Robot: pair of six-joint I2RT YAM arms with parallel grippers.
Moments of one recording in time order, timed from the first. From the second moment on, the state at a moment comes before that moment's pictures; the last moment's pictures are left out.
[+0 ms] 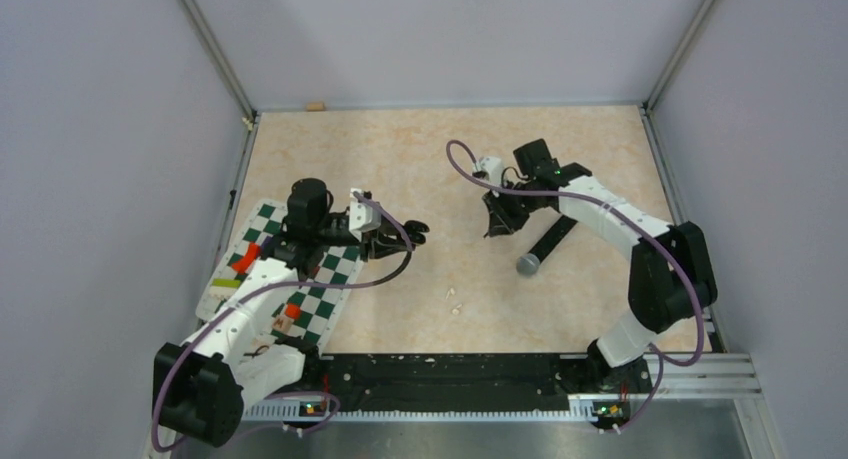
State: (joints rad) left arm -0.31 1.05 0.70 0.01 1.21 0.45; right arm 0.43 1.60 1.19 -0.65 -0.49 -0.39
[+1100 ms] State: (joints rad) left arm -0.36 1.17 0.55 0.63 0.94 -0.07; right arm 0.87 1.39 1.43 -0.61 -0.04 -0.49
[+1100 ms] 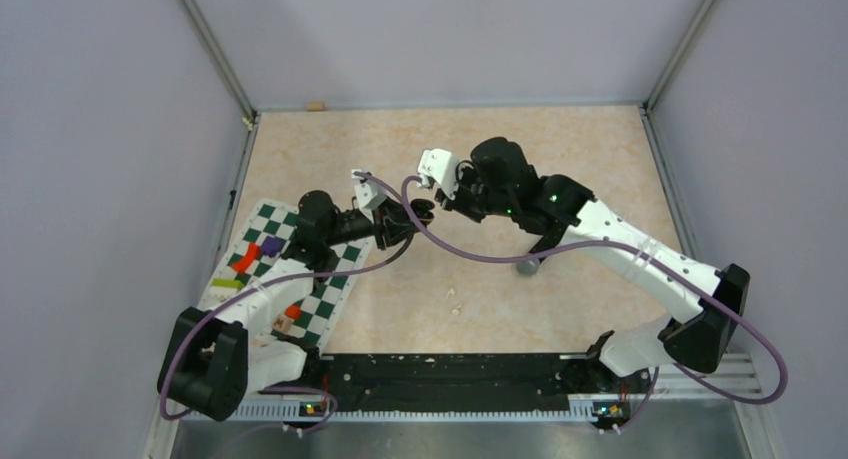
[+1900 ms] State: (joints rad) left arm -0.36 1.17 0.55 0.66 0.93 -0.10; right arm 0.99 1.44 1.43 -0.59 0.08 -0.52
